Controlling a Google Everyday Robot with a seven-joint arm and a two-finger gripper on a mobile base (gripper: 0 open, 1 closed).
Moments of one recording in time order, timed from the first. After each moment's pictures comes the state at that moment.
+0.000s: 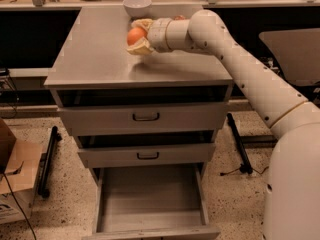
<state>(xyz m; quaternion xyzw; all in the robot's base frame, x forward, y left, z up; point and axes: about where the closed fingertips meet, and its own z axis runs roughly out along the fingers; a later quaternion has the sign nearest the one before) 0.794 0.070 0.892 -0.59 0.53 0.11 0.60</state>
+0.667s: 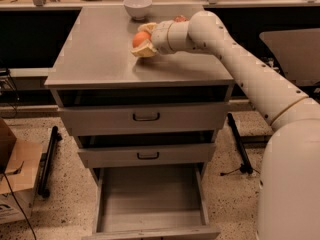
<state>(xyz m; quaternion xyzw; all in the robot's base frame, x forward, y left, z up) 0.811 0.056 0.871 -0.56 0.59 0.11 0.57</state>
